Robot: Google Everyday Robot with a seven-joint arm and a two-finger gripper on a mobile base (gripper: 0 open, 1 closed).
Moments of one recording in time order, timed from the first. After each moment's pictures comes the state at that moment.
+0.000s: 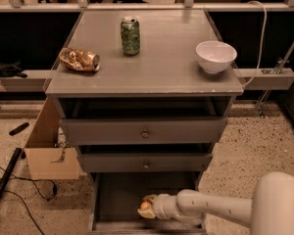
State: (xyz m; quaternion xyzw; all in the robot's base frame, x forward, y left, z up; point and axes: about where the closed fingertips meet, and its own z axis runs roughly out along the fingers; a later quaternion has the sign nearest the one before) arm 0.497 0.017 0.227 -0.46 0.78 0.26 0.32
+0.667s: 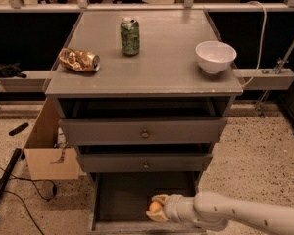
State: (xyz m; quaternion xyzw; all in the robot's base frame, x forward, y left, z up) arm 0.446 -0.026 0.339 -0.47 0.78 0.26 0.33
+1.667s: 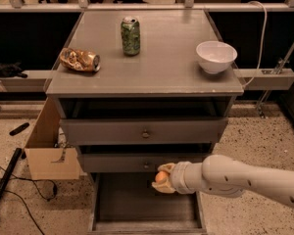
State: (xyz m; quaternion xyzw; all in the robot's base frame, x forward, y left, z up) arm 0.490 -0.049 0.514 -0.51 0.77 0.18 0.34
